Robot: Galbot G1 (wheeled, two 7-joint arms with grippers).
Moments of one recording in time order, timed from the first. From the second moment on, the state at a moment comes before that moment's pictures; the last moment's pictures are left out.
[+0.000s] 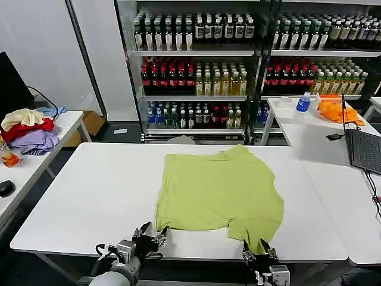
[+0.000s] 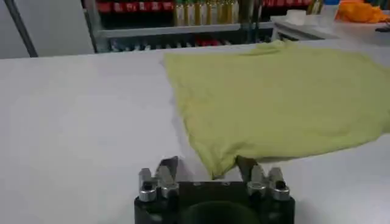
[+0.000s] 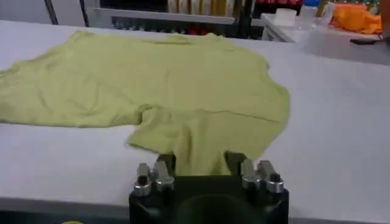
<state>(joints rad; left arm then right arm) 1.39 -1.17 -0.26 -2.02 -0.35 0.57 -0.16 -1.66 1.39 0.41 2.17 0.14 -0.55 0.20</state>
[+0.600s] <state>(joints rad) 1.43 -1.15 -0.28 -2.09 -0.39 0.57 -0.15 -1.69 1.38 0.43 2.23 0.15 -0.55 0.20</state>
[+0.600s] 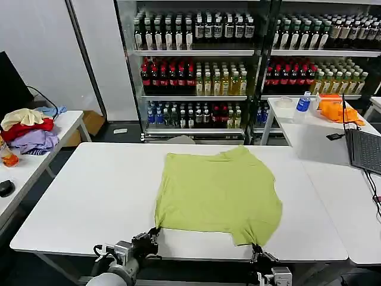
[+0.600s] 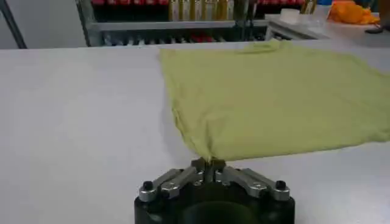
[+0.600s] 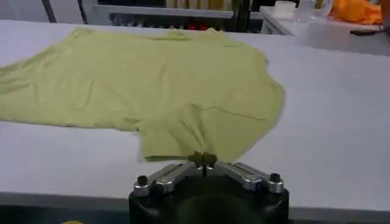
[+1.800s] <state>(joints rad) 1.42 -1.05 -0.30 -2.23 -0.45 0.56 -0.15 -1.56 1.22 0.55 2.31 0.28 -0.56 0.19</state>
